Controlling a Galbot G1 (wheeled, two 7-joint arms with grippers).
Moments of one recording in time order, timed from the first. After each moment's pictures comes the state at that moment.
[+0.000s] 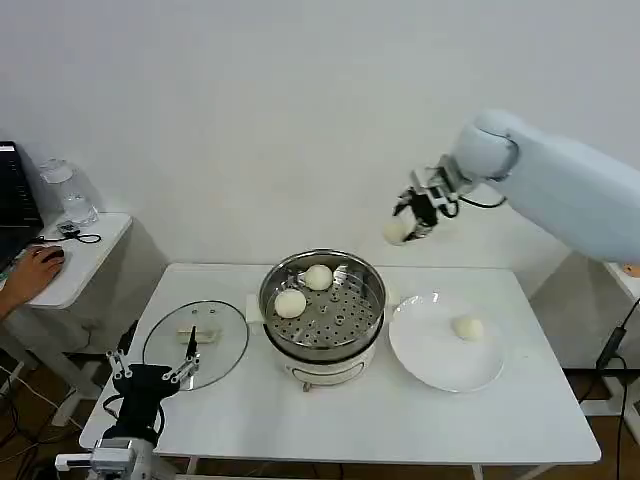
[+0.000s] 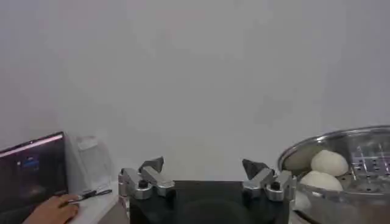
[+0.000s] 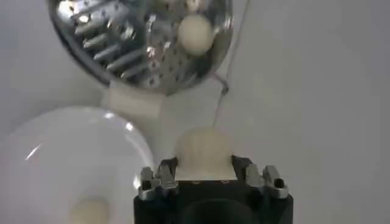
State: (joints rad) left arm 1.70 -1.31 -0.63 -2.35 0.04 0.17 -0.15; right arm 0.62 0.97 -1.11 1.26 0.15 -0.16 -1.08
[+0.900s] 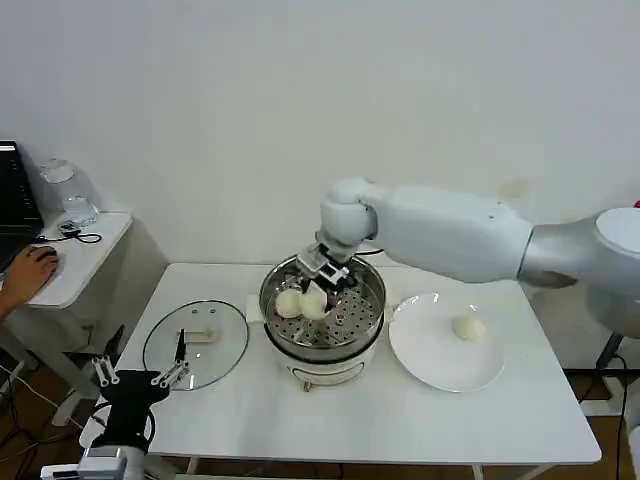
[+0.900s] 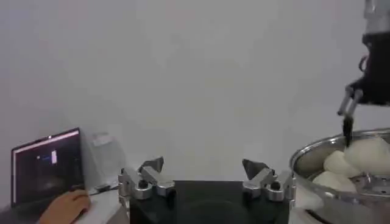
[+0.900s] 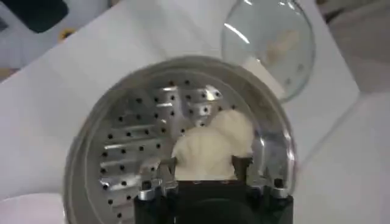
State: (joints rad) left arm 1.74 -1.35 -0.66 -2.39 0.04 0.16 -0.15; right arm 0.54 1.23 -1.26 1.34 0.09 -0.04 -1.15
